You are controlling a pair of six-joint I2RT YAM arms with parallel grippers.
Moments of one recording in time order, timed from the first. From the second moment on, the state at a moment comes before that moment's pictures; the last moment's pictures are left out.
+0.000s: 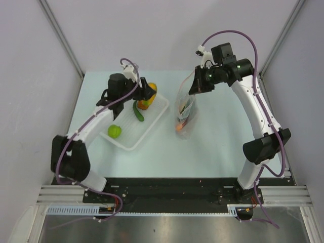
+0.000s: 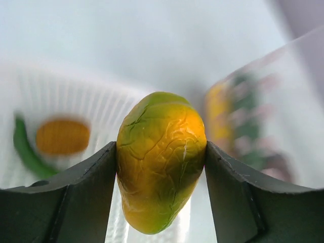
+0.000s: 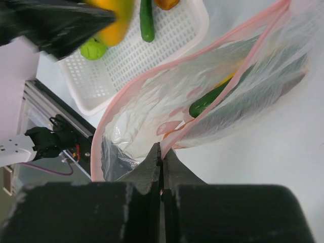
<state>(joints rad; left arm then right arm) -0.29 1.59 1.18 -0.05 0.35 -0.31 0.37 1.79 2.13 -1.17 -0.44 0.20</state>
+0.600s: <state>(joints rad) -0.66 1.52 1.21 0.82 0.37 -0.47 0.31 1.82 2.12 -1.15 -0.61 0.27</state>
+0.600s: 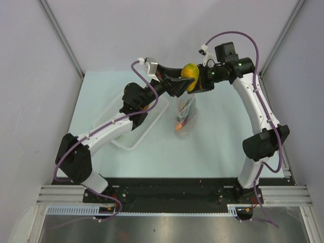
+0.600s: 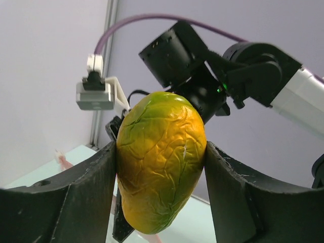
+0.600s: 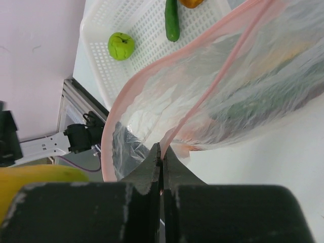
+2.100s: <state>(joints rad) -0.02 1.52 1.29 -0.82 0.17 0.40 0.44 1.81 2.11 -1.18 -0.35 0.09</state>
